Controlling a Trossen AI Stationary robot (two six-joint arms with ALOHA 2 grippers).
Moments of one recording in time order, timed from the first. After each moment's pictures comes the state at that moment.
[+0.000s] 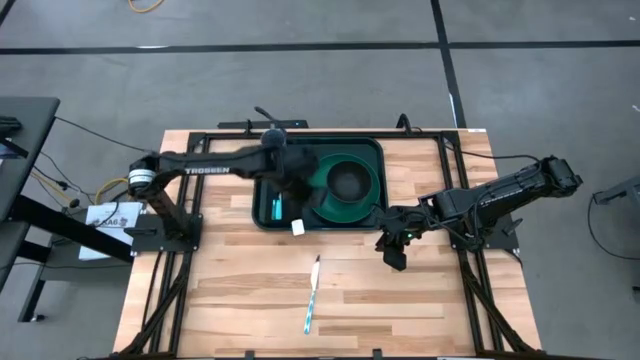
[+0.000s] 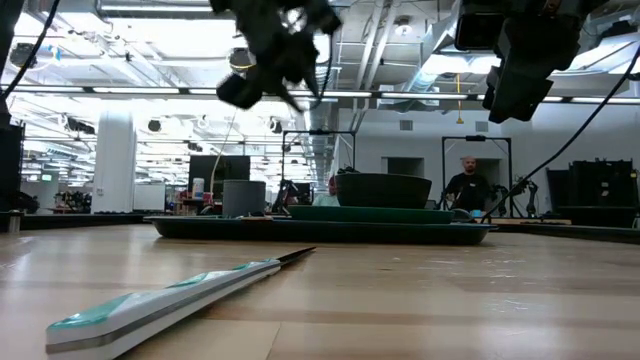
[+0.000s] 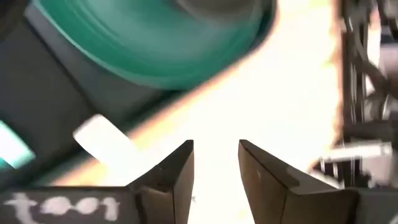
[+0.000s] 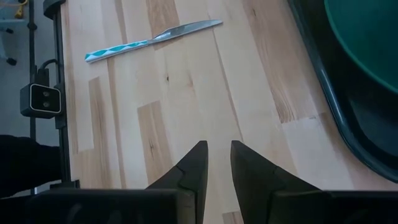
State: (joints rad) left arm 0.21 1.69 1.43 -0.76 0.28 -1.03; right arm 0.23 1.23 0.83 -0.54 -0.10 0.52
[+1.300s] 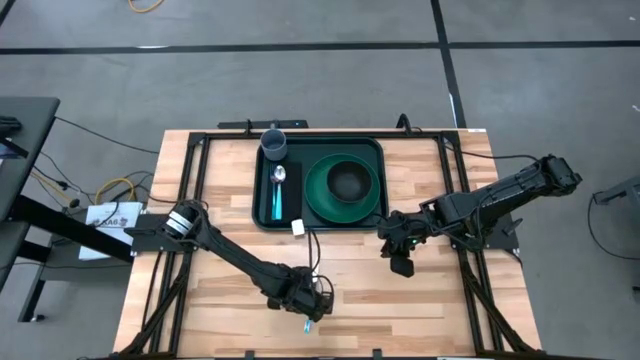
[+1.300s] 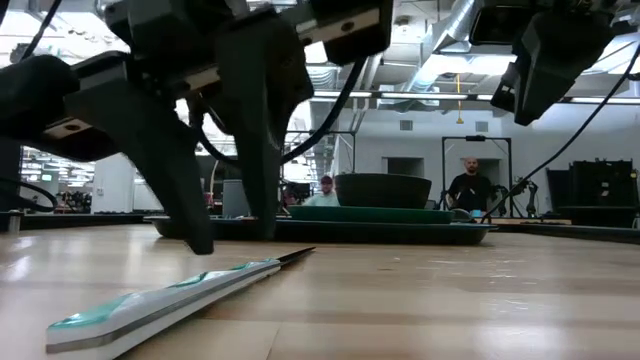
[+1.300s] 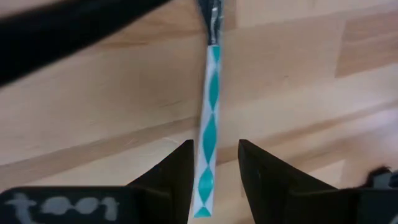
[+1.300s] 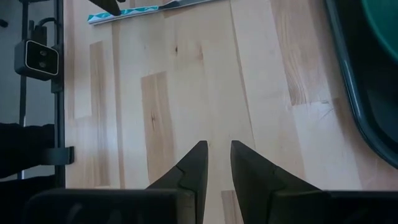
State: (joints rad) left arm -0.50 2.08 1.49 -0.57 0.00 -1.93; right arm 0.29 1.23 0.83 -0.59 -0.11 0.46
